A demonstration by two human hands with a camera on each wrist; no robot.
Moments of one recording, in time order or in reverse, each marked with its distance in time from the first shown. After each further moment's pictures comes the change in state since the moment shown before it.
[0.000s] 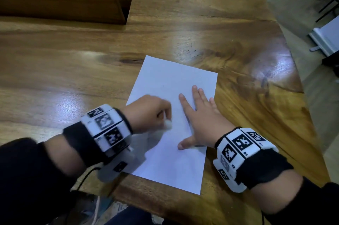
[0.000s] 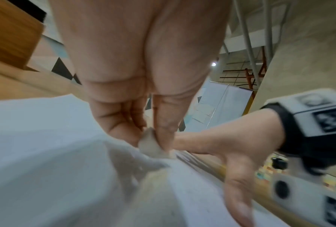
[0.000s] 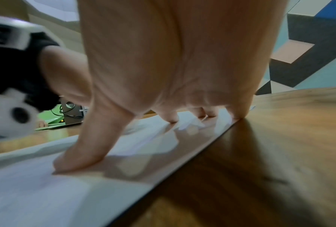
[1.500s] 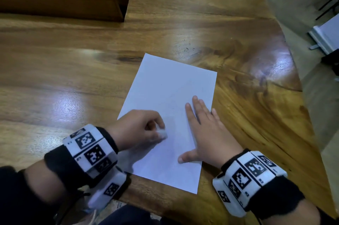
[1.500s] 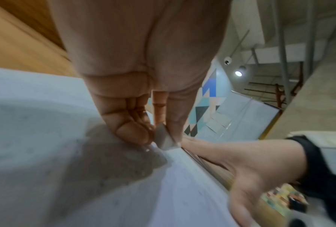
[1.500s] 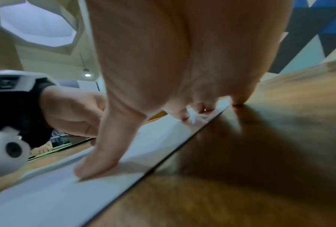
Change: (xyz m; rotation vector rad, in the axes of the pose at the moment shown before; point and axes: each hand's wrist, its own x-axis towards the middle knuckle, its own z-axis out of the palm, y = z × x) left_hand -0.029 -0.014 0.024 -0.260 0.064 -0.087; right_hand -0.033 -0.005 0.014 0.085 0.029 0.005
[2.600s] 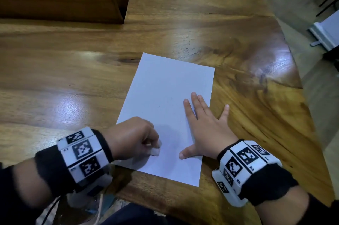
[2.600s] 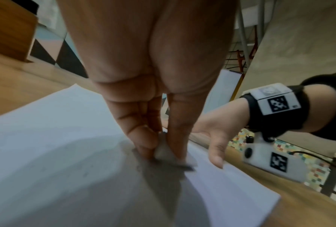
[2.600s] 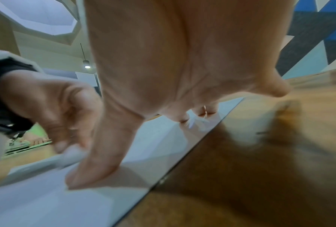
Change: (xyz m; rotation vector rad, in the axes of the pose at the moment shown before) left_hand -0.012 -0.001 -0.004 0.267 -0.182 0.199; right_hand 0.009 -0.004 -0.006 -0.105 -0.116 0.074
